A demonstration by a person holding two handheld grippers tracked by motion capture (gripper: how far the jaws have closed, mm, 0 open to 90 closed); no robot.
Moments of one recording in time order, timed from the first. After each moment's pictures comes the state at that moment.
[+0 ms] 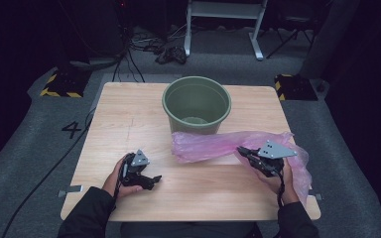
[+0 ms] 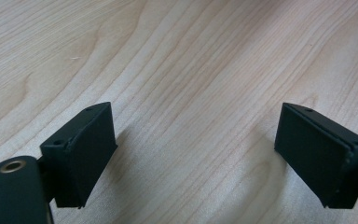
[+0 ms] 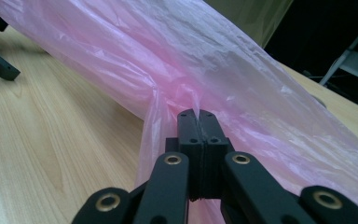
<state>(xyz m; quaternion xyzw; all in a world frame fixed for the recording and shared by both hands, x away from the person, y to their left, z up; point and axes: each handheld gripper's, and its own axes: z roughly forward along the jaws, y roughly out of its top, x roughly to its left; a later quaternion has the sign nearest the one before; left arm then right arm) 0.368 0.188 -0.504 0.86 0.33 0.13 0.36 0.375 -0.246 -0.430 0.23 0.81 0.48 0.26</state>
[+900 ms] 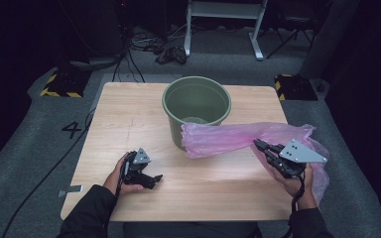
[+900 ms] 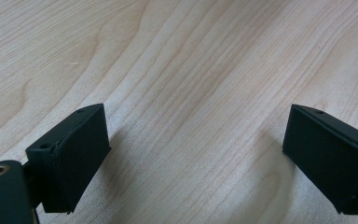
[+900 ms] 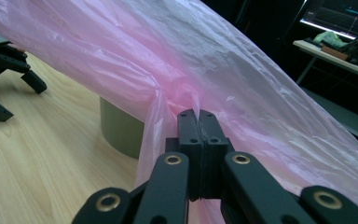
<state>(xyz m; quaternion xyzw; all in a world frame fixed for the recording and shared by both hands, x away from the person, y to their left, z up) 0.374 0.186 -0.504 0.87 0.33 0.13 0.35 0.343 -0.268 -0.374 0.23 0.76 0.50 0.33</state>
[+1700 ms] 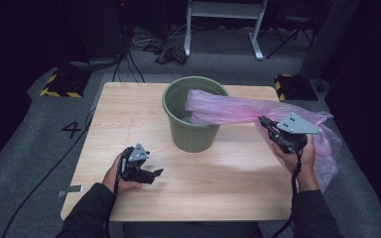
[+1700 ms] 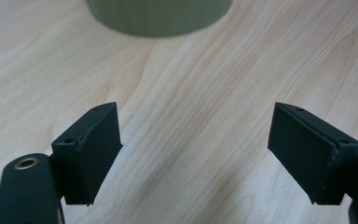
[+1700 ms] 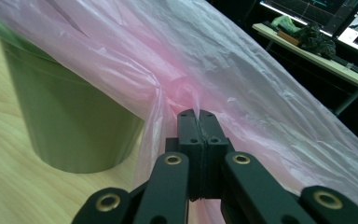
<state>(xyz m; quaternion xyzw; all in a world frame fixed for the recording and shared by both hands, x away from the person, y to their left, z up) 0.370 0.188 -0.471 0.85 0.31 0.15 0.40 0.390 -0.261 -0.336 0.28 0.77 0.43 0.39</state>
